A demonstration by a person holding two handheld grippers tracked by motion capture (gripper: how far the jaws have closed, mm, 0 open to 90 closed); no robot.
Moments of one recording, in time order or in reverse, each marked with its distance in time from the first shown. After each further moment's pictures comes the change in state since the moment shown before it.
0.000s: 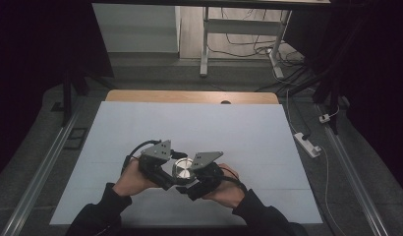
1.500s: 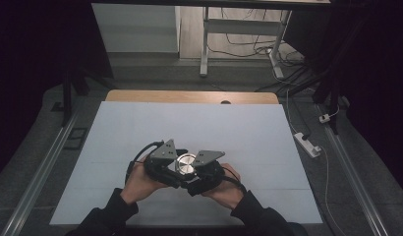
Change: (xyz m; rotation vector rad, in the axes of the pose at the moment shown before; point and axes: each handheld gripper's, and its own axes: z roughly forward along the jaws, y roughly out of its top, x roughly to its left) left arm -0.013 0.006 0.012 -0.004 0.174 -0.075; right arm -0.003 -0.003 0.002 -0.011 -0.119 0.034
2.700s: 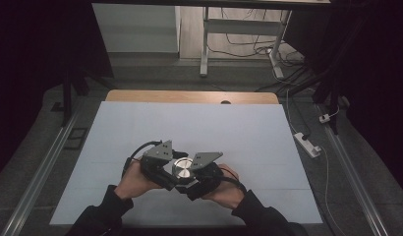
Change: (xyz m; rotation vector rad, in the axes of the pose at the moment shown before) left arm 0.009 -0.003 -0.009 0.000 -0.151 0.069; right arm 0.005 0.003 -0.002 0.010 0.099 -0.047
